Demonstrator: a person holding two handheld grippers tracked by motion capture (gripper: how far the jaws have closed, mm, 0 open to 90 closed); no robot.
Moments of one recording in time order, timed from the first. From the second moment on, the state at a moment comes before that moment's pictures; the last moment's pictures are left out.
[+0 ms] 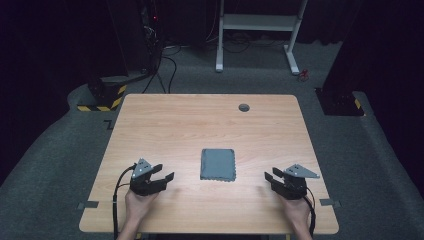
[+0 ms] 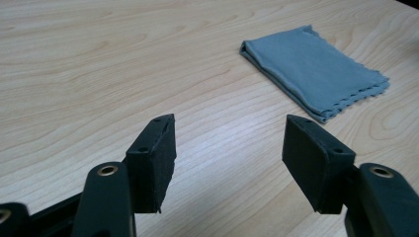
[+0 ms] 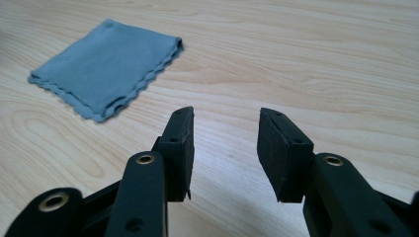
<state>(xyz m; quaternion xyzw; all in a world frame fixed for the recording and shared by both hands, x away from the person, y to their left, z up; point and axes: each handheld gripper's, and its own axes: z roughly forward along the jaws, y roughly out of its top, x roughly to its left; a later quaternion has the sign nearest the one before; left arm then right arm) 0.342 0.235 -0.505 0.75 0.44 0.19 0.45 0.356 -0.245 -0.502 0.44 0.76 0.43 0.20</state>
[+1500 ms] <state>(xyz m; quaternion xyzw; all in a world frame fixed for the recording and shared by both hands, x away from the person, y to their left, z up) 0.372 0.247 -0.527 0.75 0.51 0.22 0.36 0.378 -0.257 -0.522 0.49 0.78 0.33 0.23</state>
